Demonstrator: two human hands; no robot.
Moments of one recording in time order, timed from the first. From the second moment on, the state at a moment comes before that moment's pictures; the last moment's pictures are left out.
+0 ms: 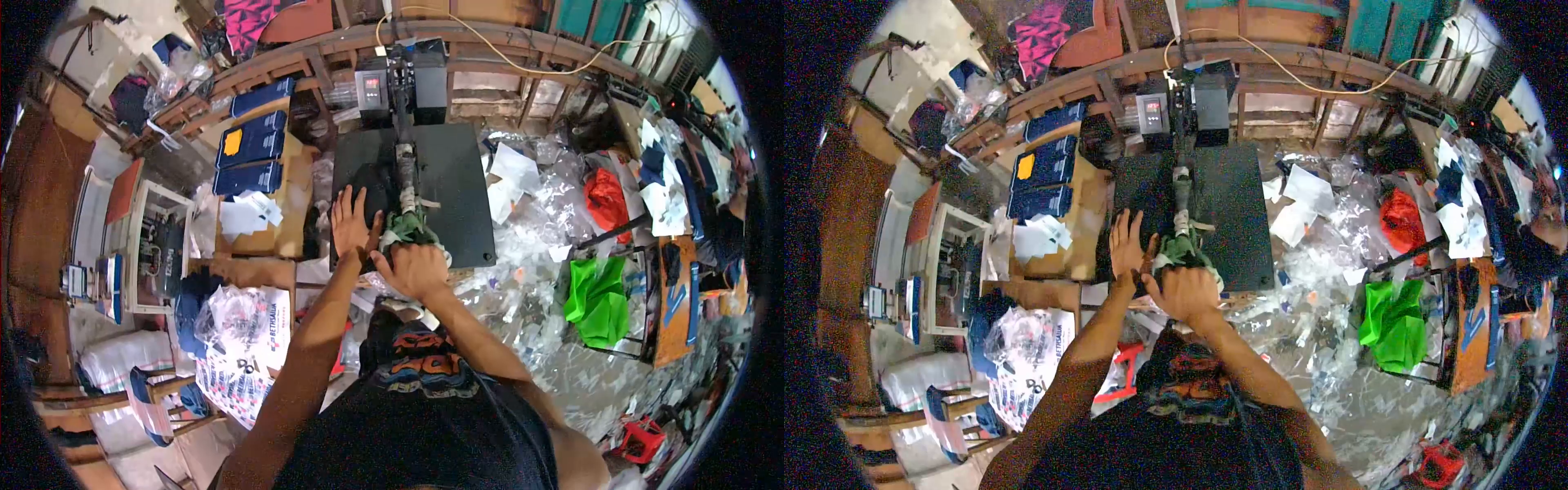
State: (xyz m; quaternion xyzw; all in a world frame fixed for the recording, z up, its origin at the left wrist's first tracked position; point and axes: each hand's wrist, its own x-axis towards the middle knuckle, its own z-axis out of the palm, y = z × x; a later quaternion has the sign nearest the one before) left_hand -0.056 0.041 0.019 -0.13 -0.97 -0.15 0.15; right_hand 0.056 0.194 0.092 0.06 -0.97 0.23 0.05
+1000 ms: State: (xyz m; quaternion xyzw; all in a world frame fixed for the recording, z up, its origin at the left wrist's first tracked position) left_hand -0.056 0.038 0.015 -0.14 -0.96 -0.17 0.17; right_hand 0.056 0.196 0.083 0.07 -0.97 0.23 0.06
